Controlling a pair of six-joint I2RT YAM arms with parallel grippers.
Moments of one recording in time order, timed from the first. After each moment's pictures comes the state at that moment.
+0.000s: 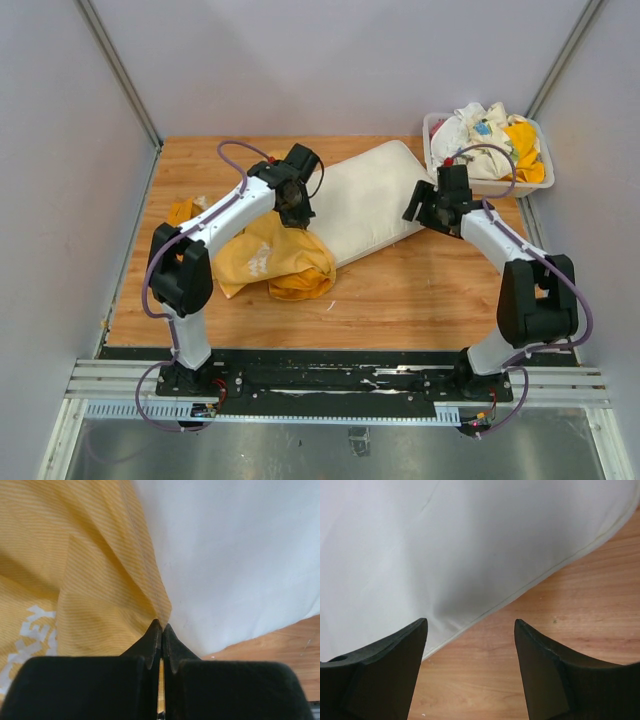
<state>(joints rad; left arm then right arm) -0.57 1.85 1.64 -0.91 -0.16 -0.77 0.18 1.55 1.05 -0.33 -0.05 0.46</state>
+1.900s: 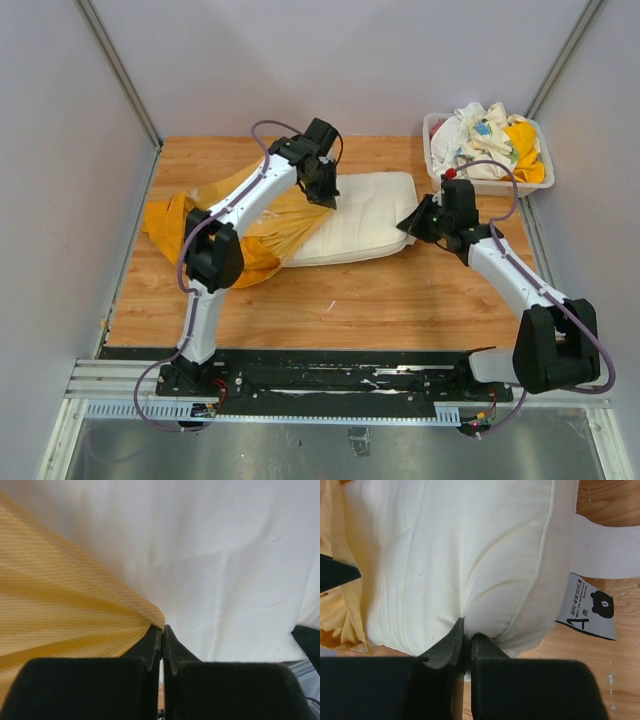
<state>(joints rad) -0.57 2.15 2.11 -0.99 0.09 -0.60 0.22 1.32 0.88 -0.22 -0.23 0.64</state>
